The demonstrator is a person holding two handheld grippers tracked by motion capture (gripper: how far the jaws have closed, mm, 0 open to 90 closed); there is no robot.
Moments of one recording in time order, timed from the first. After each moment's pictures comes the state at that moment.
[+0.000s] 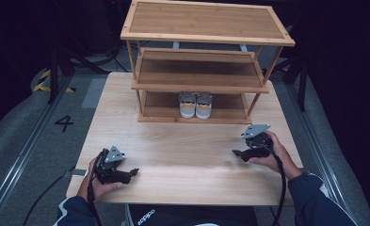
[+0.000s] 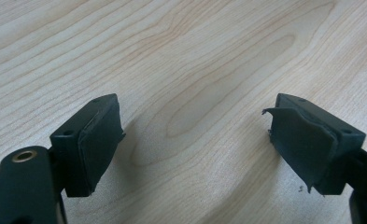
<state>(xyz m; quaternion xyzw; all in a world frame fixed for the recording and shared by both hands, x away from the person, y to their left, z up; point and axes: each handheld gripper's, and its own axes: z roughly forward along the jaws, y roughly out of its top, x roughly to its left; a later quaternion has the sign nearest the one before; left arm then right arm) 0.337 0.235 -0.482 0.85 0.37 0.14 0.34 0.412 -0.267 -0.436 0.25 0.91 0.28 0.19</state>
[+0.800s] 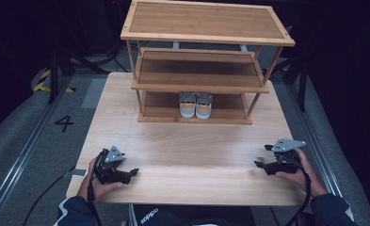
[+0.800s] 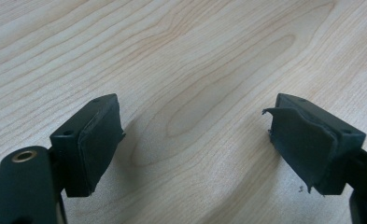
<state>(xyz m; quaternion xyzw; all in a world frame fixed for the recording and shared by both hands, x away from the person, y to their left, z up) 0.337 0.235 -0.482 0.85 0.37 0.14 0.34 0.370 -0.352 -0.459 0.30 0.87 0.34 0.19</state>
